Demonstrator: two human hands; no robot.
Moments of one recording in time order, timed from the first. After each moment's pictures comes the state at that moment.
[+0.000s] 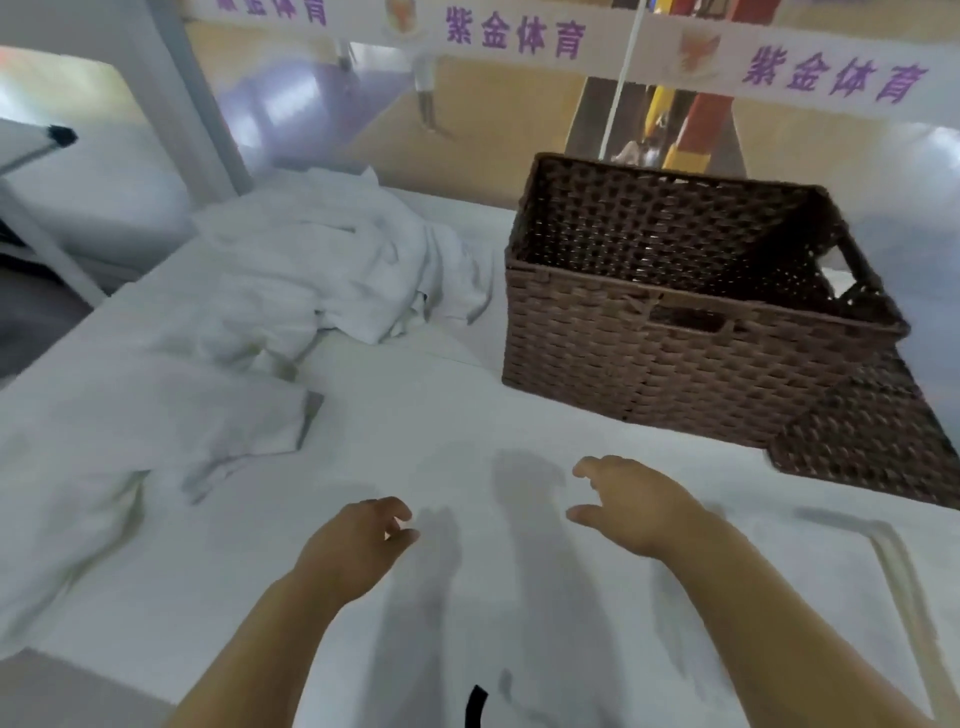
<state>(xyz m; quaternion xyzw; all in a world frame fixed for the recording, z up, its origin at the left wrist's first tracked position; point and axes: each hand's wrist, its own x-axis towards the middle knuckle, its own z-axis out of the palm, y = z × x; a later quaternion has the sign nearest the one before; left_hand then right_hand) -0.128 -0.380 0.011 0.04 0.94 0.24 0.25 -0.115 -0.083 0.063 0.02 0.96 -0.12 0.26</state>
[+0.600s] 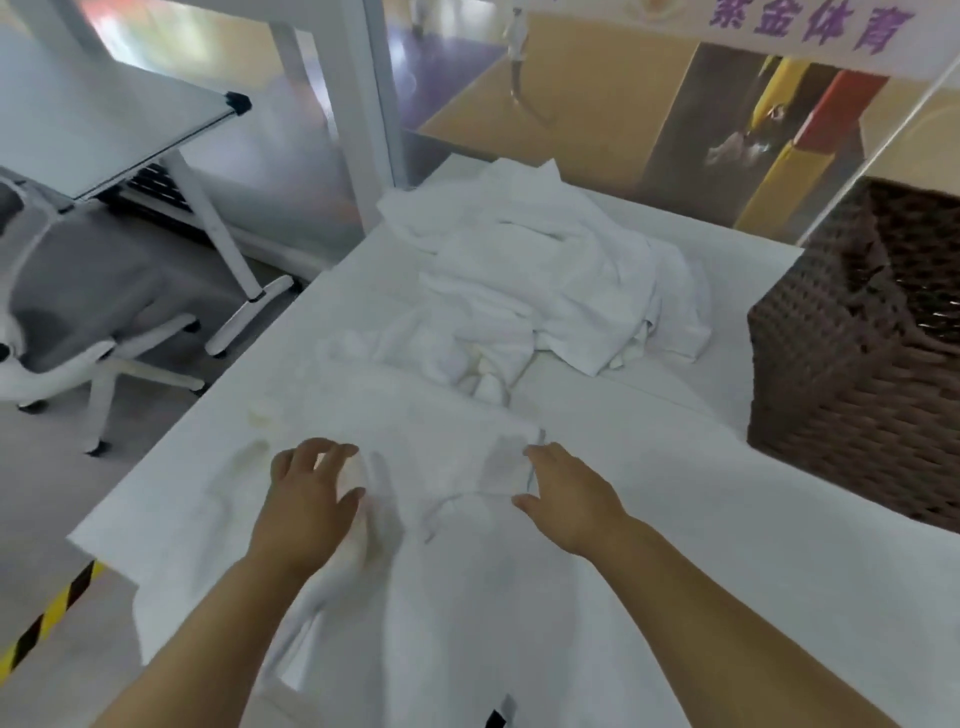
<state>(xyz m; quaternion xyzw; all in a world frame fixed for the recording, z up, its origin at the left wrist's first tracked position) -0.231 -0.699 -0.001 -0.03 0.99 0.14 0.05 -0.260 -0.419 0.002 -0.08 0.96 -0.16 0.22</state>
